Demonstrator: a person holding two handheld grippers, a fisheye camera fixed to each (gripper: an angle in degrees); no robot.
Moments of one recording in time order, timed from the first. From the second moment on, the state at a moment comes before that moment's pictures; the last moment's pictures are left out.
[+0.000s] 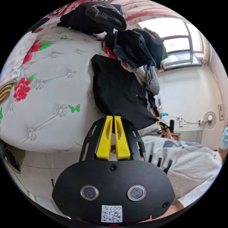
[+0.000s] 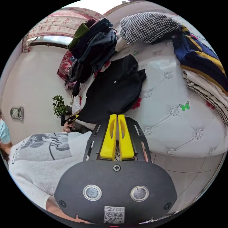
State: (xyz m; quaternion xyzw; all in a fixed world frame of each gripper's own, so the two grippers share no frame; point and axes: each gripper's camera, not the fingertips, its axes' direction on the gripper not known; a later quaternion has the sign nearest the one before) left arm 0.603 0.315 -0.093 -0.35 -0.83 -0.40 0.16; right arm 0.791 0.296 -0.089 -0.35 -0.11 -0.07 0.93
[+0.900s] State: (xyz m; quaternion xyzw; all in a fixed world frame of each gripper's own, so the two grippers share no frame) left arm 0.534 0.328 0.007 -0.45 -0.81 -0.36 0.12; right arm 0.756 0.304 -0.116 -0.33 -0.06 -0.21 0.92
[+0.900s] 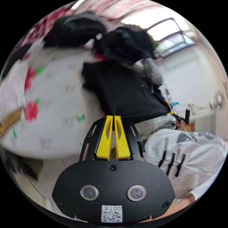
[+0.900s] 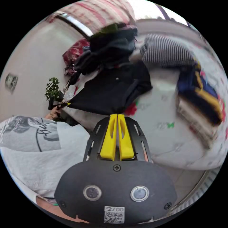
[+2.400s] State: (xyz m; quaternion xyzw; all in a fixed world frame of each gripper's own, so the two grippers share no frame) left arm -0.013 0.665 -0.086 -0.64 -0.53 -0.48 0.27; right arm 0.830 0.287 -0.051 -0.13 -0.08 0.17 0.98
